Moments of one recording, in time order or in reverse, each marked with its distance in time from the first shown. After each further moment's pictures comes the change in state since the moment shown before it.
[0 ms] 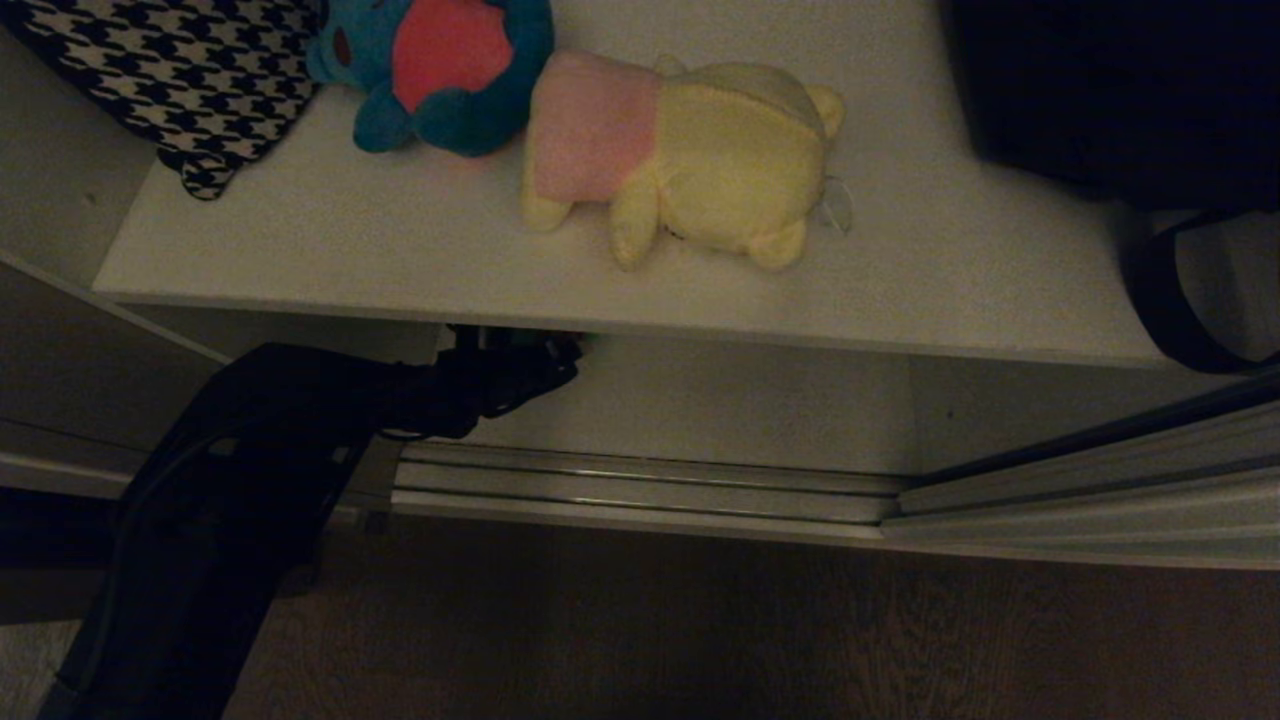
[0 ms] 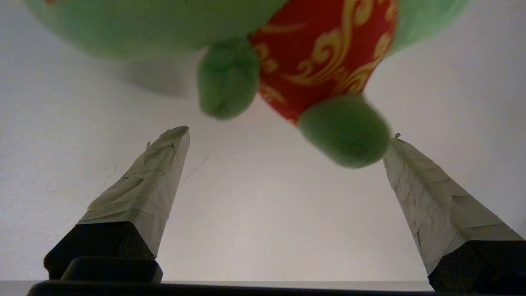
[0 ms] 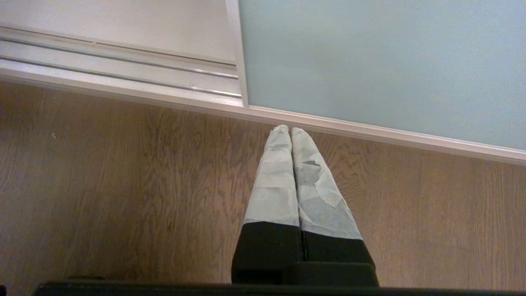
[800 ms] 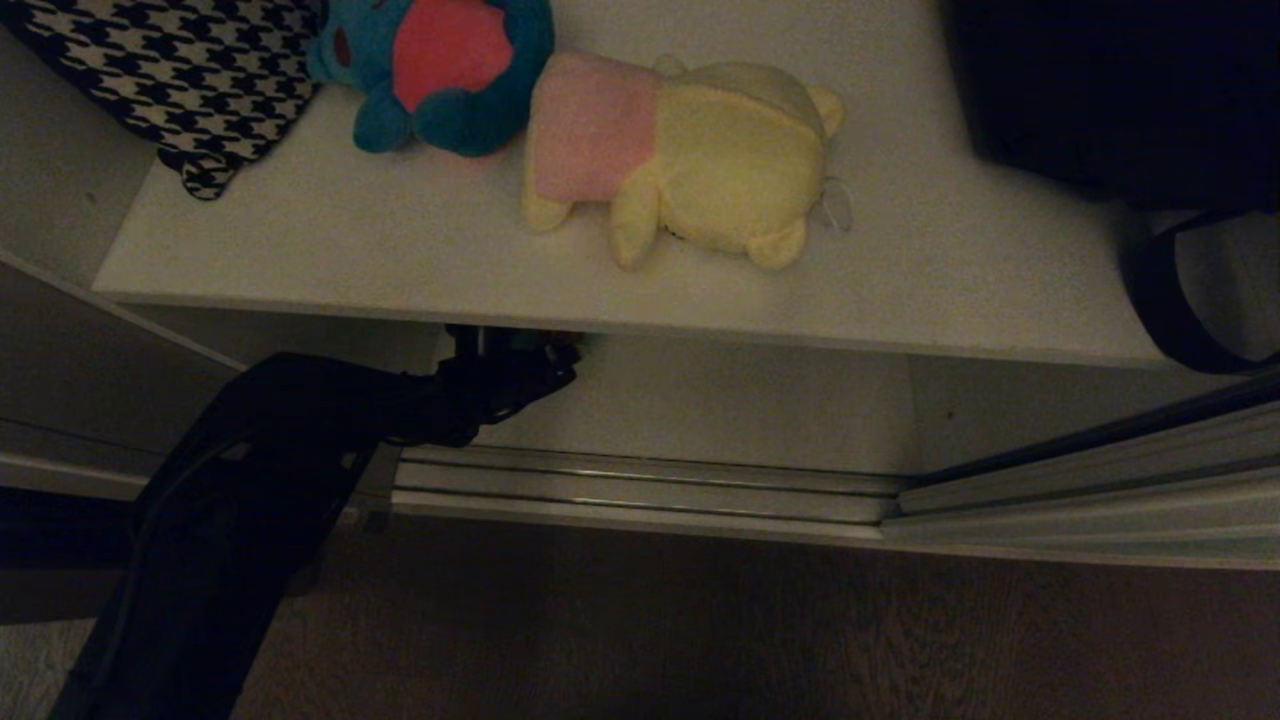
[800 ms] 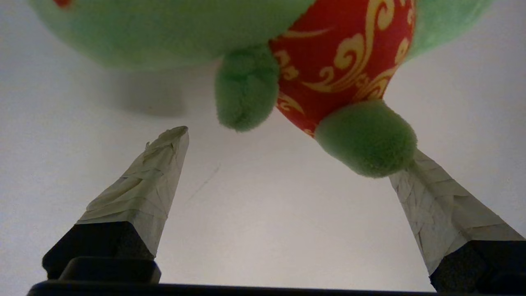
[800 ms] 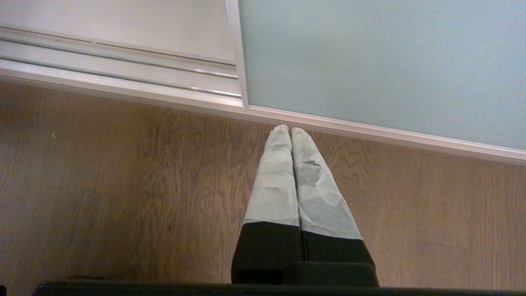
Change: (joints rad) left arm 0.009 0.032 -0.001 -0.064 -0.004 0.014; right arm 0.000 0.000 0.000 -0.001 0.000 0.000
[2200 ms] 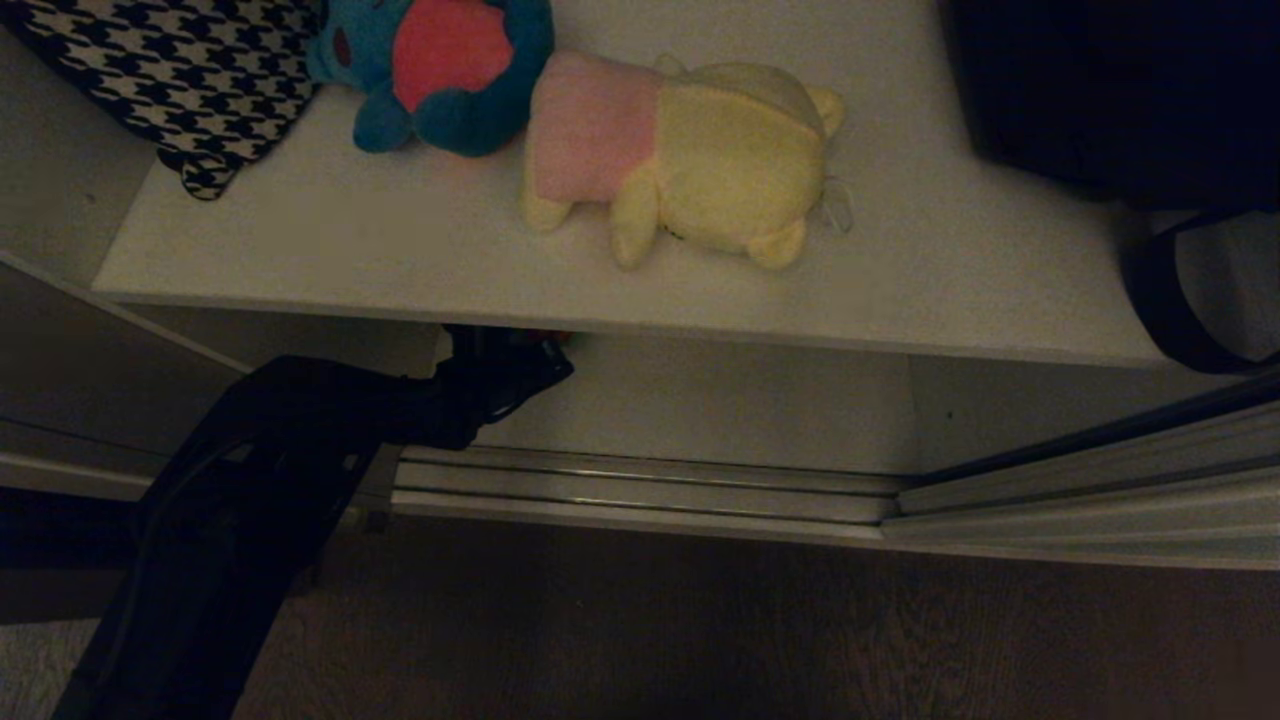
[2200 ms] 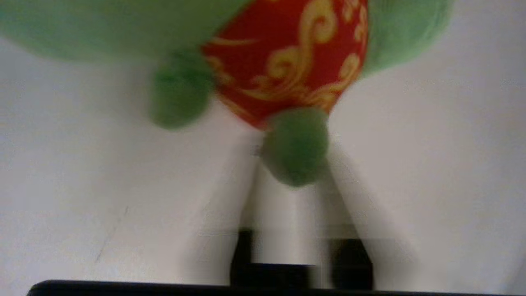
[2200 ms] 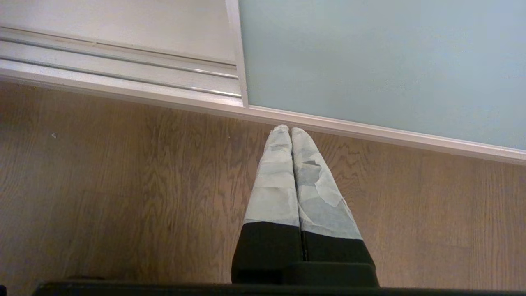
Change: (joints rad) left arm 0.006 0.011 0.000 -0.081 0.010 0.015; right arm 0.000 0.000 0.000 0.000 0.000 0.000
